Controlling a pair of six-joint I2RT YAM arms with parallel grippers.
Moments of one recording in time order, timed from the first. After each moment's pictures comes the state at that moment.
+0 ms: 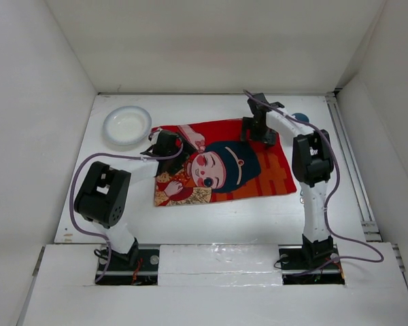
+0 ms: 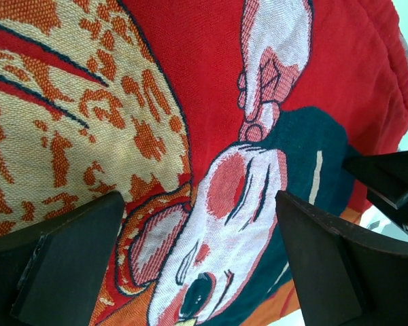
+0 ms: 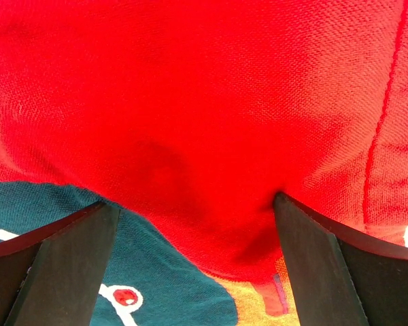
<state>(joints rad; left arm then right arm) -0.40 1.68 0.86 0.00 -0.02 -1.10 0.30 2.25 1.85 -0.84 0.15 0.44</state>
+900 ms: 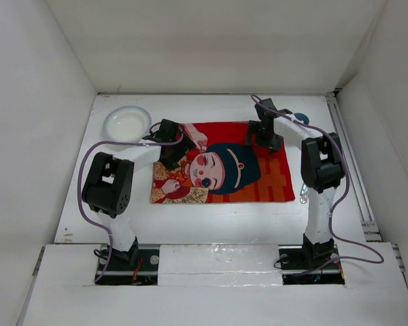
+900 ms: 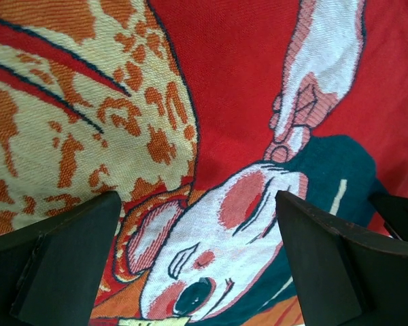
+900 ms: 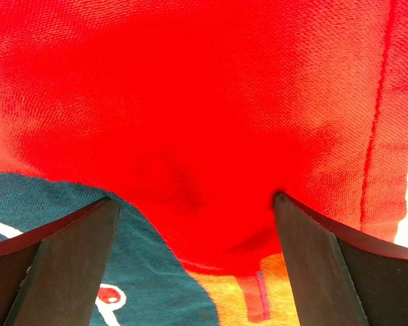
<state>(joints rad) -0.37 1.79 1.11 -0.30 0.01 -1.06 0.27 2.11 1.63 -0.73 0.13 0.47</state>
